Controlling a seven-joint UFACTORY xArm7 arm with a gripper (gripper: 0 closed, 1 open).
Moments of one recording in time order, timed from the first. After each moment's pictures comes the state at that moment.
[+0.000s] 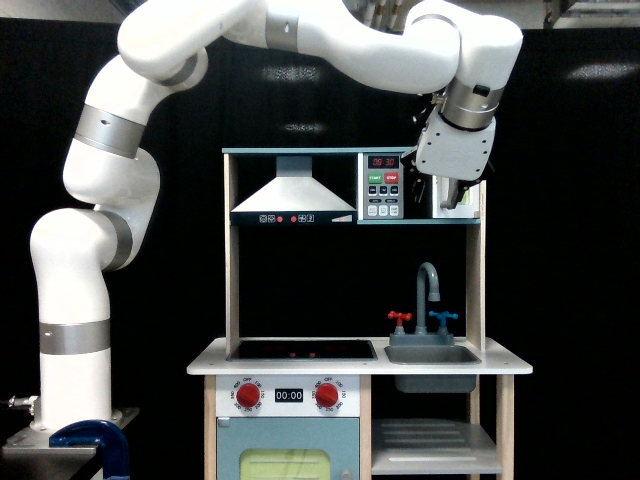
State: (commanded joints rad) arm -0.25 0.31 0.13 1.65 0.74 1.61 -1.72
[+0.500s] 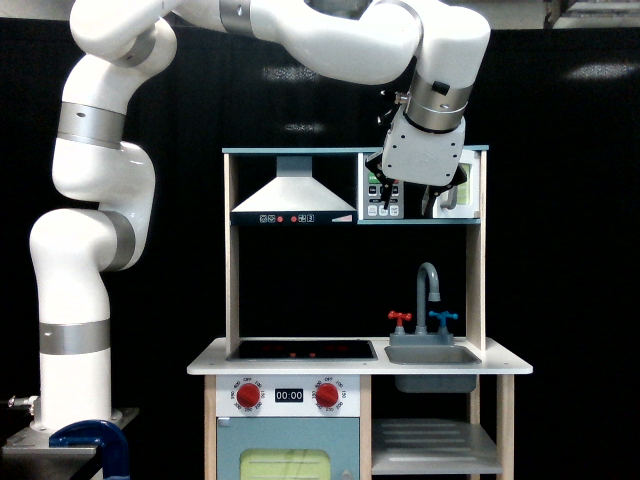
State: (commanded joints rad) arm -0.34 0.22 0.09 1.52 0.72 1.68 -1.84
